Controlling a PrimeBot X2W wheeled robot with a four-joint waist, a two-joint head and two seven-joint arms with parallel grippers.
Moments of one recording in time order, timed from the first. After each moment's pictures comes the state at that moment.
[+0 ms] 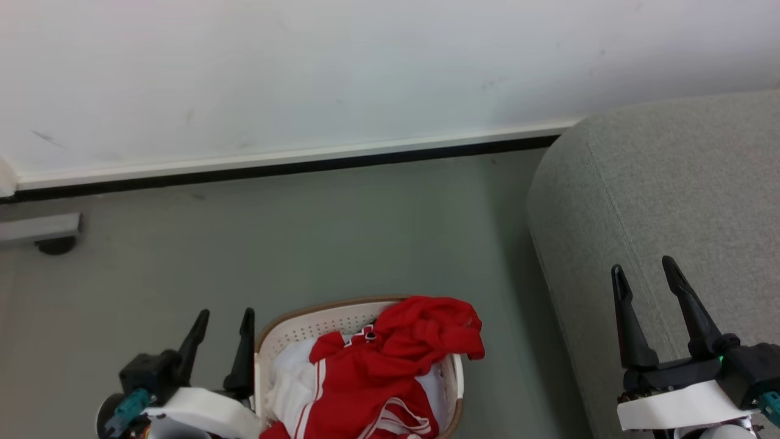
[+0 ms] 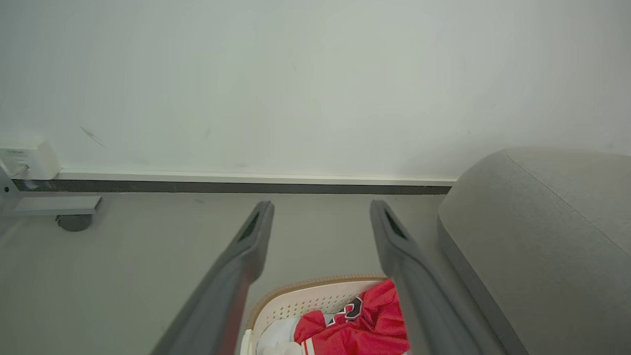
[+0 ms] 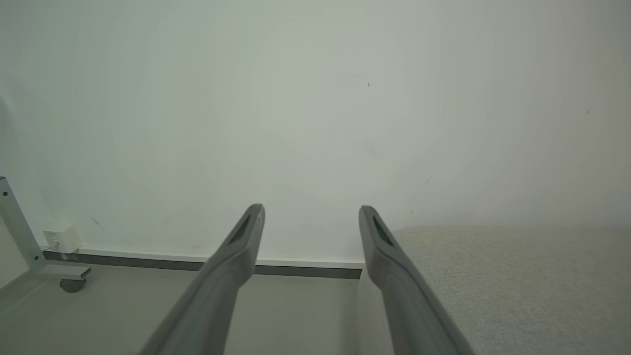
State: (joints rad) left arm -0.17 0.09 -0.03 0.35 -0.22 -0.11 -0.26; right arm -0.15 -0.09 0.09 0.11 0.22 0.13 -0.26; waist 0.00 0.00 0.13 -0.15
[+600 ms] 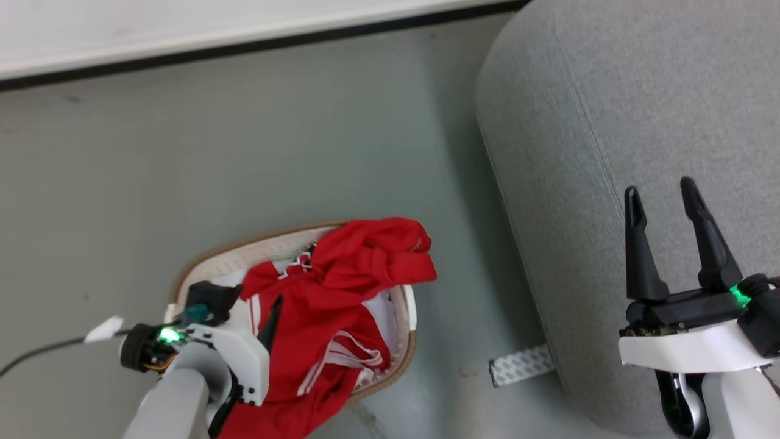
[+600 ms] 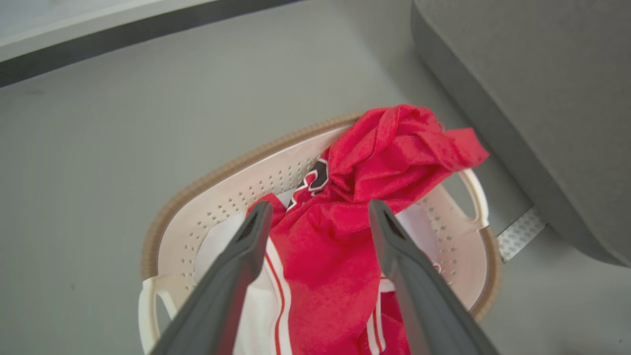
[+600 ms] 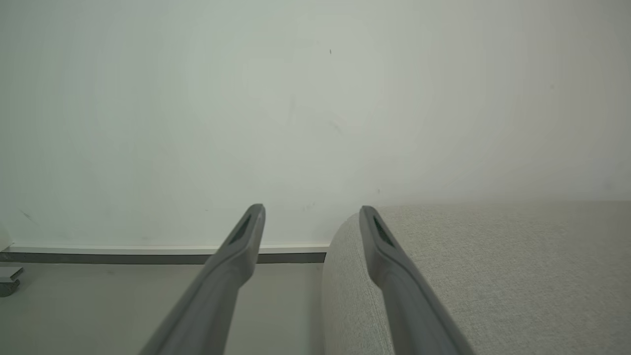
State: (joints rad) left arm -0.53 0.18 -0.25 0.83 -0.14 -0.13 -0.17; right arm -0.29 -0.05 0.07 0.05 0.23 0.13 -0.26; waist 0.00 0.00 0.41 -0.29
